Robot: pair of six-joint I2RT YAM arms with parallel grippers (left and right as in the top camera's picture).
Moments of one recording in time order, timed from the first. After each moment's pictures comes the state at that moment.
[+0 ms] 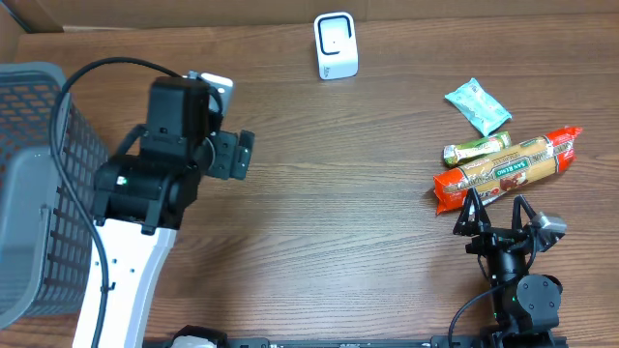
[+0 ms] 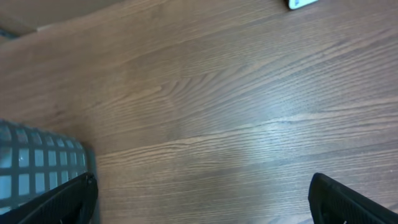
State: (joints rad) left arm -0.20 1.28 1.48 -1.09 -0.19 0.08; right arm 0.12 0.03 0.02 -0.02 0.13 0.41
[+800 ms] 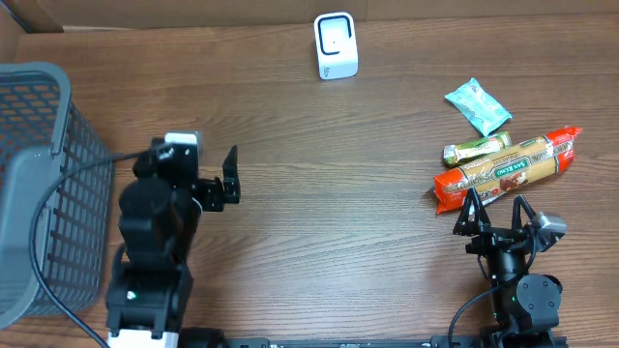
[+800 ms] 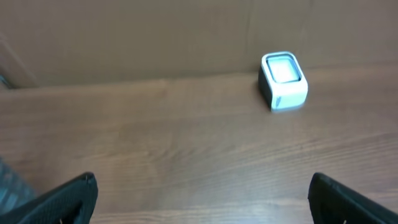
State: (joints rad) left arm -0.07 0.76 0.73 -0.30 -0.02 0.01; right arm 0.12 0.03 0.02 -0.02 0.13 0.41
